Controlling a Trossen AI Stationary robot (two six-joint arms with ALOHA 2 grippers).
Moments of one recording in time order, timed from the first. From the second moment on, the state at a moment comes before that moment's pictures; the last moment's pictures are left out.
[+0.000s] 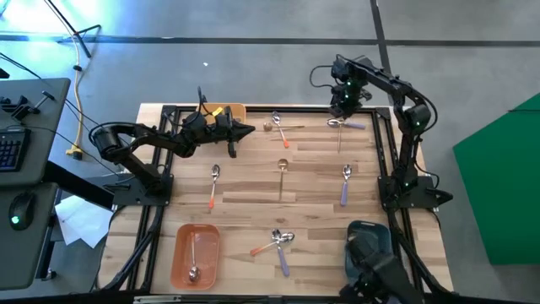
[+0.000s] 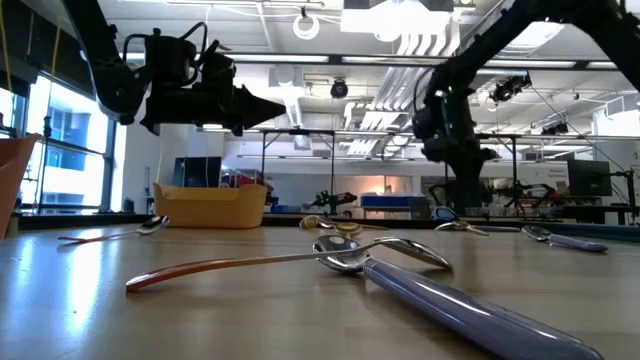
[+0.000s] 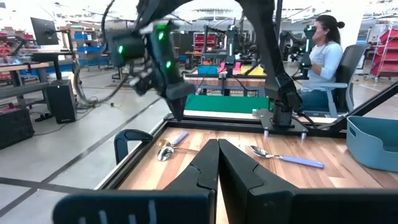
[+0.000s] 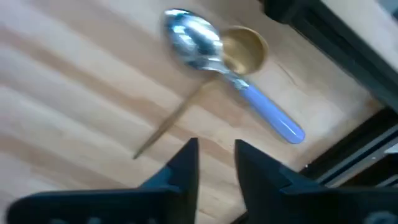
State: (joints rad) left arm 0.60 1.56 0.44 1.19 0.44 -0.02; right arm -1.03 1.98 1.63 -1.37 -0.05 -0.08
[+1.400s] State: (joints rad) left arm 0.64 1.56 0.44 1.16 0.41 -0.03; right arm -0.72 1.67 0.77 -0.39 0.31 0.87
